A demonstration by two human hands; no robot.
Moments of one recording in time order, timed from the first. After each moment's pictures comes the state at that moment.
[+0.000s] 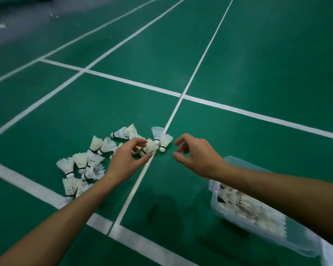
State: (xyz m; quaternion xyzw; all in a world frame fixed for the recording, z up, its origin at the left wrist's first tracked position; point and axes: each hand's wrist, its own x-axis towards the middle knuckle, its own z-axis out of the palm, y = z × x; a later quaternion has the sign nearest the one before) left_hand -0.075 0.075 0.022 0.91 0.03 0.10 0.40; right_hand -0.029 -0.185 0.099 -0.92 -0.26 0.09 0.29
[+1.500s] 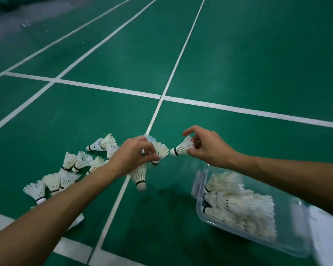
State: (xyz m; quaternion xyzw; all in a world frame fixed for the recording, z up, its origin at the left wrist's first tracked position) left_hand 0.010 0.019 0.039 0.95 -0.19 0.03 0.26; right_hand 0.035 -0.267 0.082 -0.92 -0.19 0.11 0.32
